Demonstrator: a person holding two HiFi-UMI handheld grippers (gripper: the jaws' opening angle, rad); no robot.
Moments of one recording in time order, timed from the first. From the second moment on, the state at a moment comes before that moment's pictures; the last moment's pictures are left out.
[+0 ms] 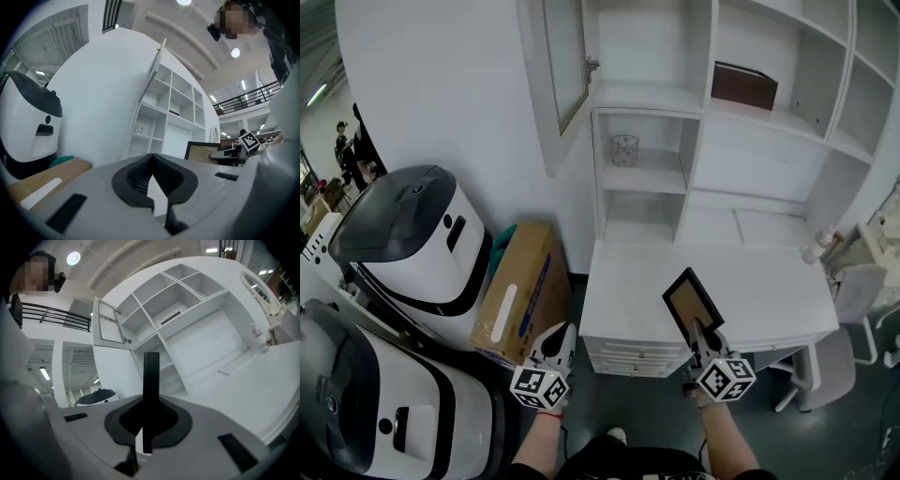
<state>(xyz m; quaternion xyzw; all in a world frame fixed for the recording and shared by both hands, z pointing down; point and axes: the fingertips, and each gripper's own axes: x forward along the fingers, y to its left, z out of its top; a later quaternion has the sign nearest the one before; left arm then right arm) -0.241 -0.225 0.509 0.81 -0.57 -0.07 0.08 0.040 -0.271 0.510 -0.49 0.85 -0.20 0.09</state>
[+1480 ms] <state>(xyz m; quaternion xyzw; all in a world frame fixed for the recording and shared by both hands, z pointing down) -0.231 -0.439 0.489 0.83 -0.54 -0.08 0.06 0.009 -0.504 0.427 -0.49 0.84 -0.16 0.17</state>
